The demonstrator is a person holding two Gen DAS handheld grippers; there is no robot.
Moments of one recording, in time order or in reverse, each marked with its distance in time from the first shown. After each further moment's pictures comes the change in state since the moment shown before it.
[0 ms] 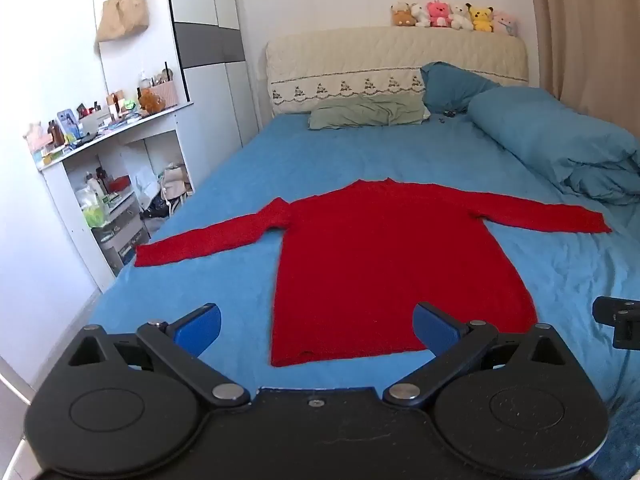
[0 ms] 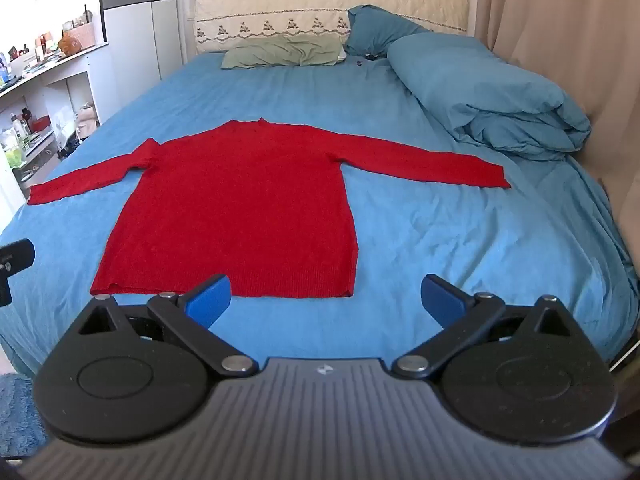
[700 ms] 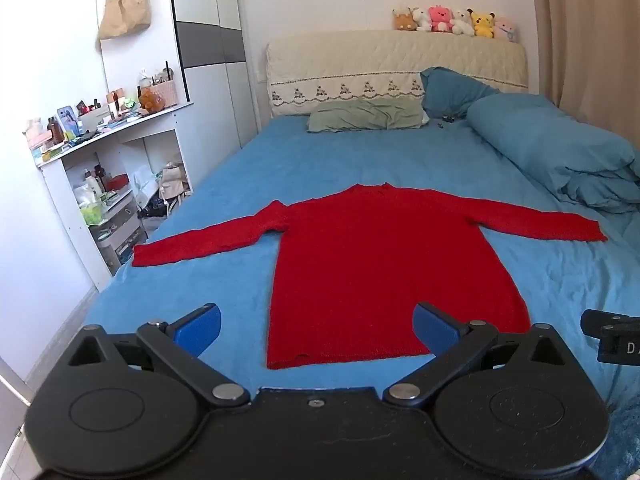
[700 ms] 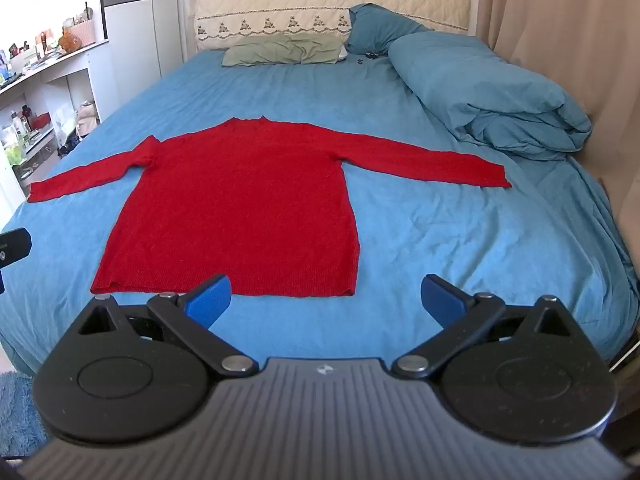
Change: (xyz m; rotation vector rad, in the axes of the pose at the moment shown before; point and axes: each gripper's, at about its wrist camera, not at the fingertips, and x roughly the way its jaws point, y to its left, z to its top) left arm -0.007 -0.005 0.002 0.025 -0.035 0.024; right arm 0.001 0.002 0.000 -0.002 0.006 0.001
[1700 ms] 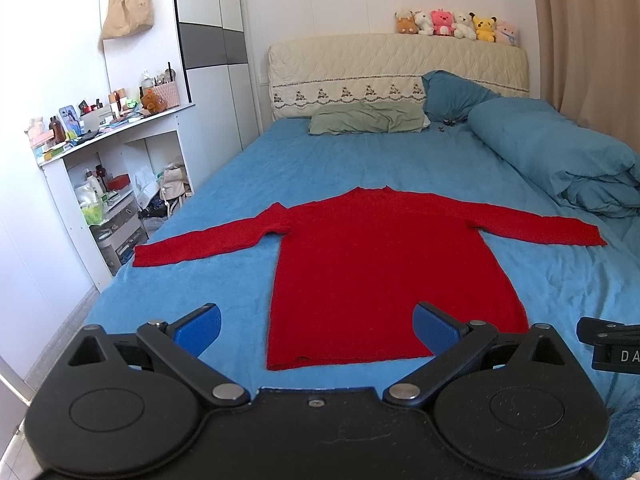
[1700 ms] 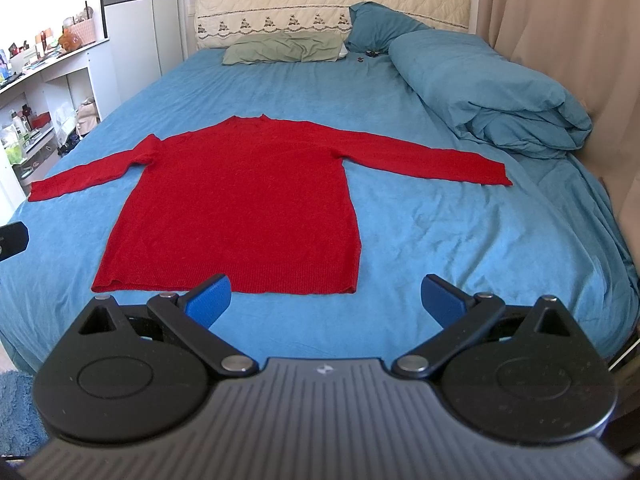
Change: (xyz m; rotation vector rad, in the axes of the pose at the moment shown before) left arm -0.004 0.004 0.003 -0.014 -0.005 -0.004; right arm 0.002 0.004 -0.001 -0.004 0.007 0.000
